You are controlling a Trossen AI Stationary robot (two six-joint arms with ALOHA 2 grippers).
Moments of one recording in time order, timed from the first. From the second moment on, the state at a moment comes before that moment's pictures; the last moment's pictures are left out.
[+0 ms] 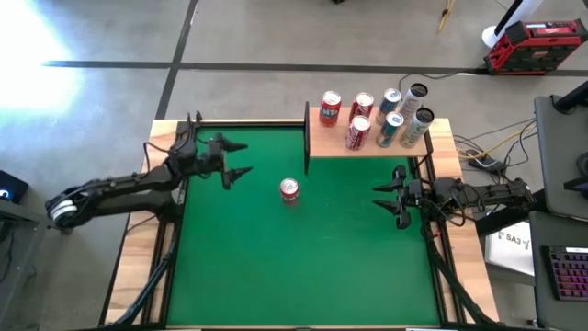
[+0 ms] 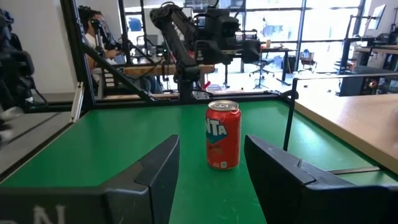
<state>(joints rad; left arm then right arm) 0.62 0.85 0.23 0.54 0.37 0.02 0.10 0.04 0.02 0.03 0.13 0.03</state>
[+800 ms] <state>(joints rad) 0.62 0.89 0.41 0.52 0.23 -0.04 0.10 0.04 0.02 0.03 0.13 0.03</state>
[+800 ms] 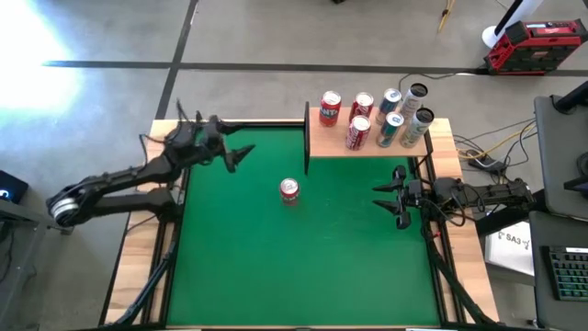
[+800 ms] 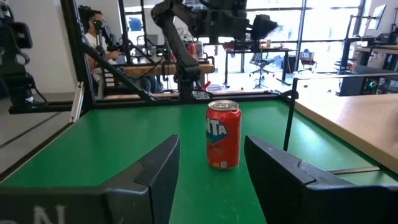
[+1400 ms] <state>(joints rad) 0.62 0.21 0.05 0.52 0.22 -0.04 0.10 0.04 0.02 0.03 0.13 0.03</state>
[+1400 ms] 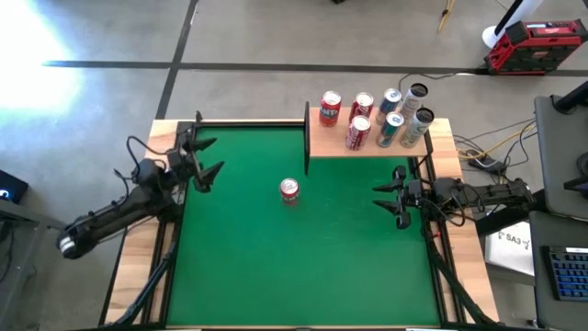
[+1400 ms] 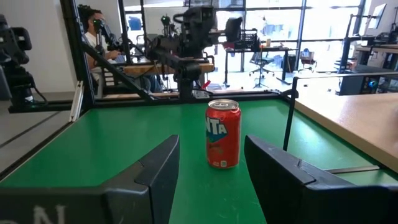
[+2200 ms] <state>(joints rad) 0.61 0.01 0.02 0.21 0.23 -0.04 0.10 0.04 0.02 0.03 0.13 0.03</state>
